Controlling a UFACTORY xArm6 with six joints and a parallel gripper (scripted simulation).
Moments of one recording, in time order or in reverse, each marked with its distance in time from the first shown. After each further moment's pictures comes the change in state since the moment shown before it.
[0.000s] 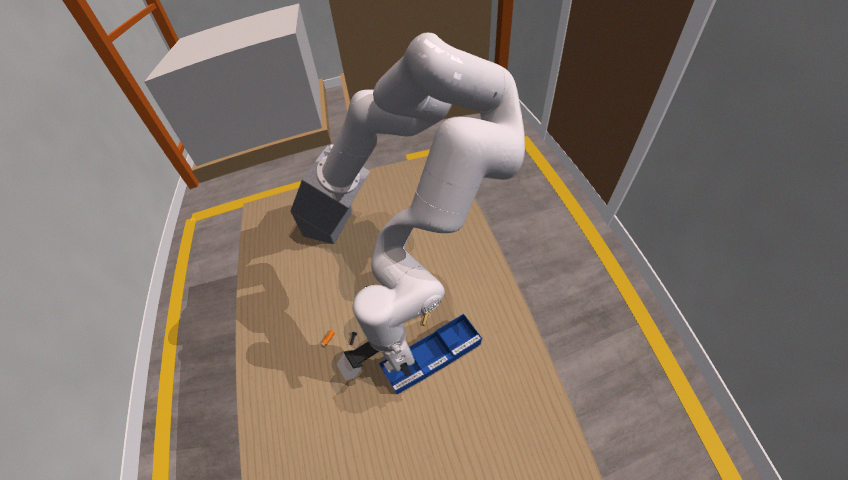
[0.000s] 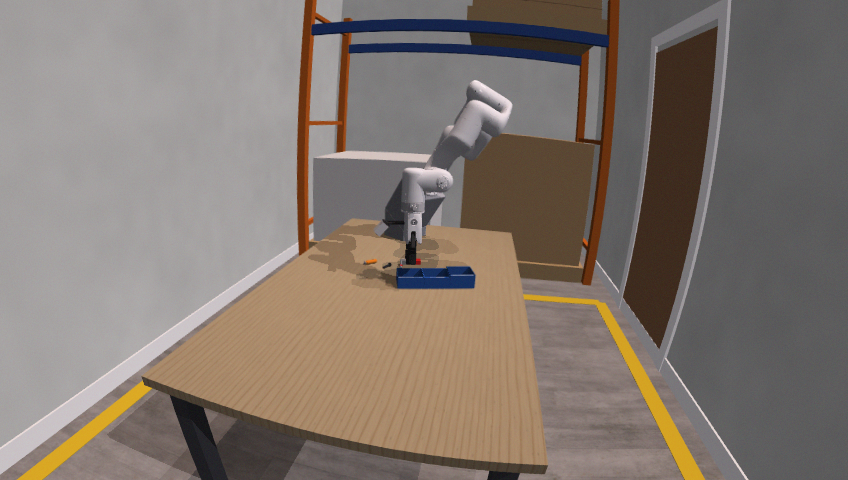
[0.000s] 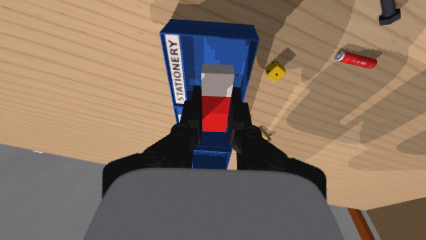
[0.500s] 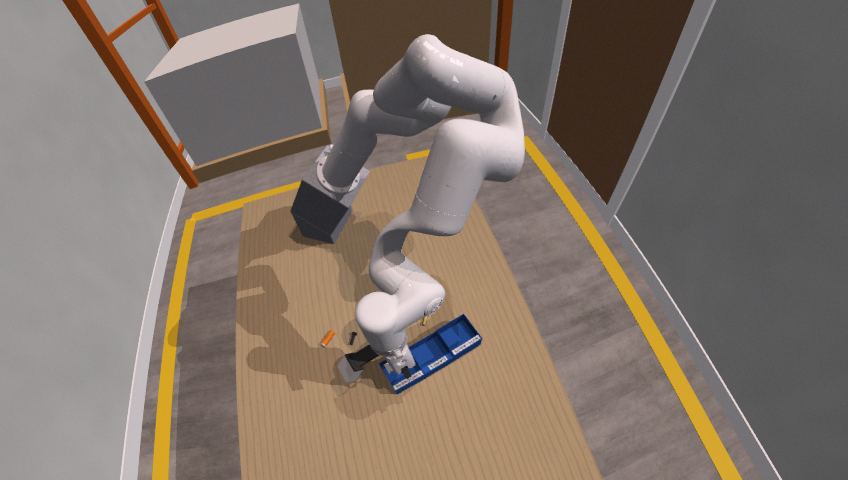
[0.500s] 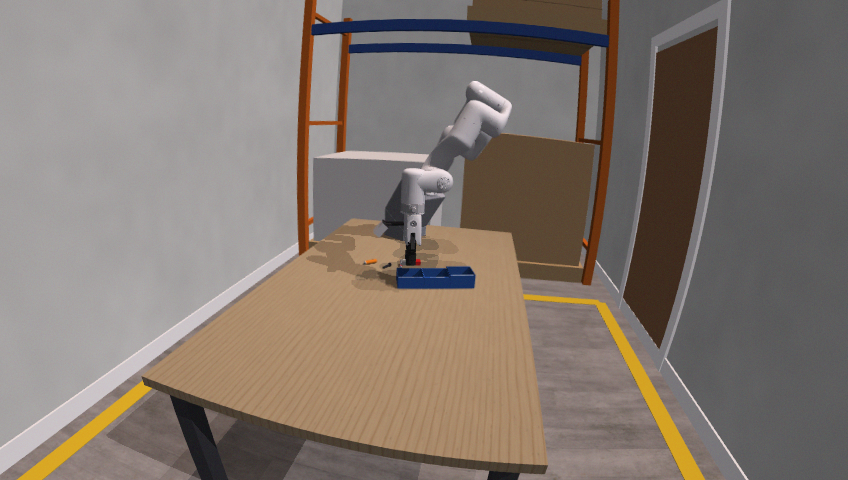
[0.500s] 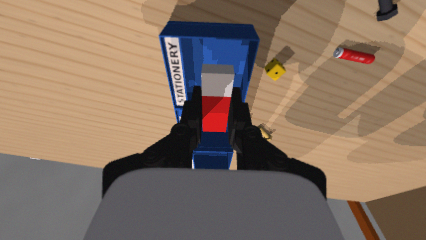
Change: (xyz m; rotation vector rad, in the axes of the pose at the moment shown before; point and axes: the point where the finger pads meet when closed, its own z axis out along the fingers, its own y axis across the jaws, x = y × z) arm 0.001 -0.003 0.001 -0.039 -0.007 0.015
